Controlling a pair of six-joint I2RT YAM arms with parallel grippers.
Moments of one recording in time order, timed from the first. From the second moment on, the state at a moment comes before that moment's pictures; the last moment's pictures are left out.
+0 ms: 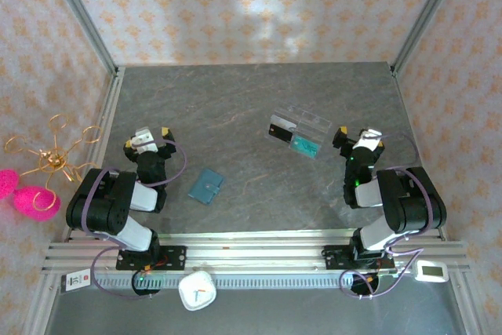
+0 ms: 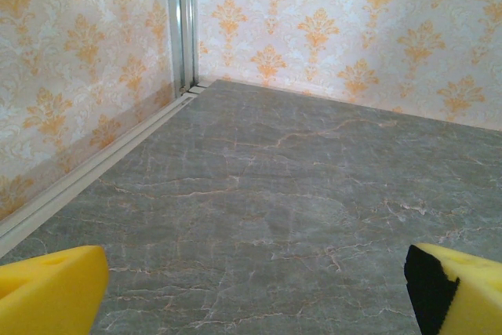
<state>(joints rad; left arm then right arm) -0.03 1.54 0.18 1.24 -0.44 -0.12 0.07 1.53 0.22 1.14 0.35 0.20</state>
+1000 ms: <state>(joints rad) -0.06 1.43 0.20 1.15 -0.45 -0.10 0.07 1.46 0.28 0.99 0.39 0.23</state>
